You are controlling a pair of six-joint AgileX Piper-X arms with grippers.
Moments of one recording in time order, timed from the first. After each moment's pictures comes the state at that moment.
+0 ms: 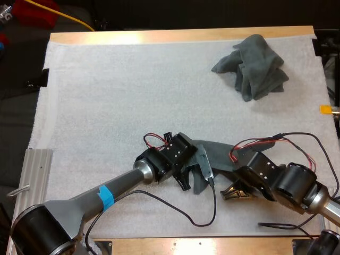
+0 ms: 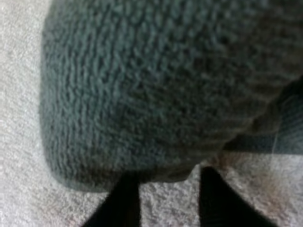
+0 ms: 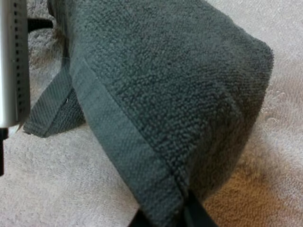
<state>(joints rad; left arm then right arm) -0.77 1.55 -0.82 0.49 -0.12 -1.28 0.90 1.08 -0.86 1.10 0.17 -1.42</state>
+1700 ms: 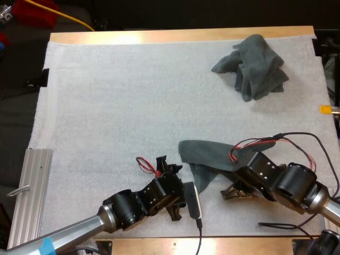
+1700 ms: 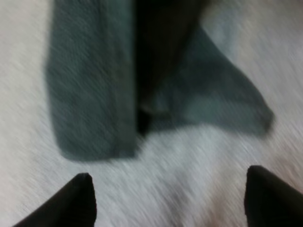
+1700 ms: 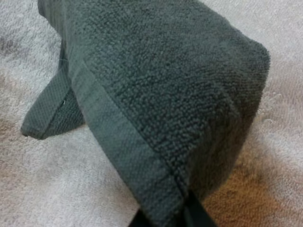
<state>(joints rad) -1.01 1.08 -0.56 0.44 -0.23 -1.29 0.90 1.08 -0.86 1.10 0.18 -1.42</state>
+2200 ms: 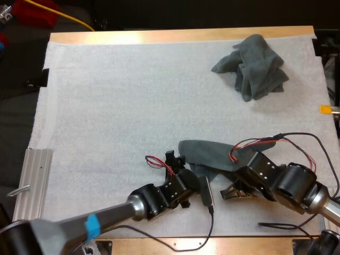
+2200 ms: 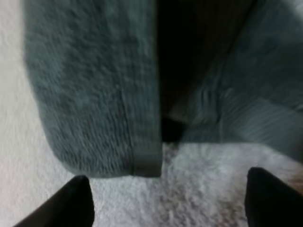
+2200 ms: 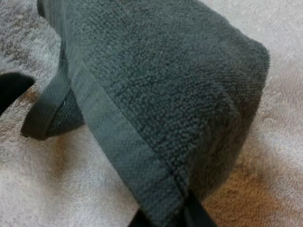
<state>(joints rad) -1.01 1.42 -0.56 0.18 -0.46 -1.29 0.90 1.08 -0.86 1.10 0.18 -1.42</state>
